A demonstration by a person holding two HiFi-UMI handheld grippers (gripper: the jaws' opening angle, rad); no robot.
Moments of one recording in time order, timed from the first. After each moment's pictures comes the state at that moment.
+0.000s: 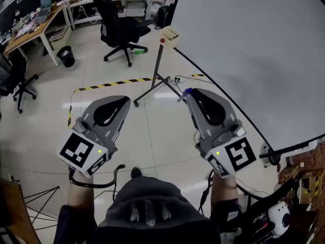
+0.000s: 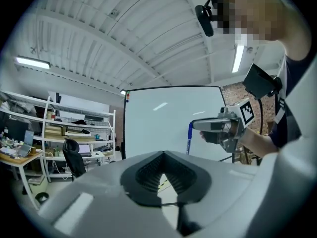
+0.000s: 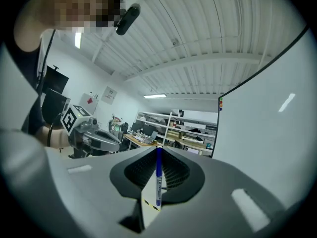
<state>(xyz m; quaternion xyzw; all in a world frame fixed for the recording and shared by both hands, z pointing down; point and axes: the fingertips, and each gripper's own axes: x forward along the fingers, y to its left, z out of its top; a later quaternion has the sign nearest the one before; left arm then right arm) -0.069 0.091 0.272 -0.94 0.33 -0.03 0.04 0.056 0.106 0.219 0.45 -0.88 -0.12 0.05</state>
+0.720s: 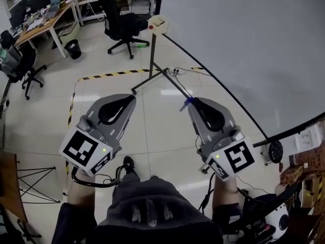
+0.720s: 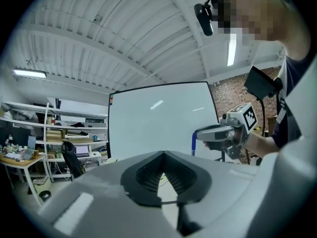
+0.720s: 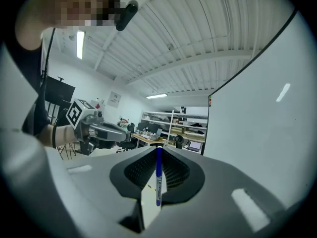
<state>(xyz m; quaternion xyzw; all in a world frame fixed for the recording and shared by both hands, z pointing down) 0.063 0.252 0.272 -0.93 0.35 -0.05 0.05 0.187 0.267 0.256 0.42 -0.90 -0.09 0.05</state>
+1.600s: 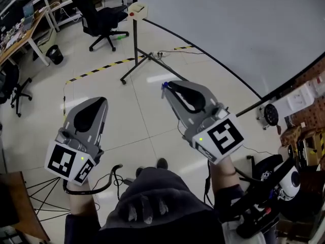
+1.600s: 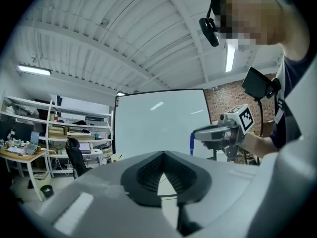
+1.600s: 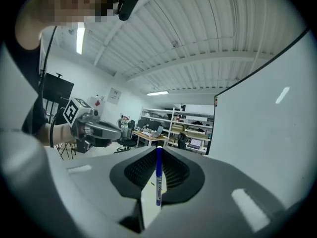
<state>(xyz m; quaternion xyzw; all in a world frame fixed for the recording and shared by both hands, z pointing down) -0.038 0.329 0.280 -0.94 0.34 -0.04 0.04 0.097 0.336 0.259 0.44 -0.89 -0.08 0.06</state>
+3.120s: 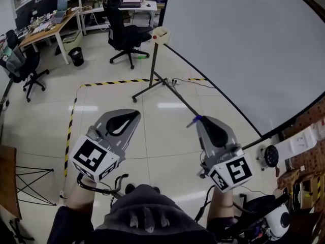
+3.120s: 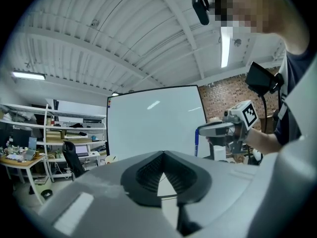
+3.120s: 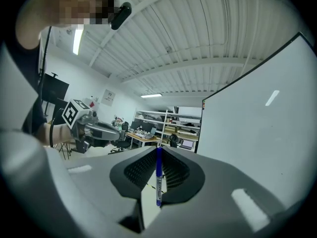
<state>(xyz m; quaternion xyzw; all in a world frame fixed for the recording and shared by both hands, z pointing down) 0.035 0.353 0.283 -0.94 0.34 -0.05 0.06 0.185 0.376 0.263 0.48 -0.87 -0.08 0.05</state>
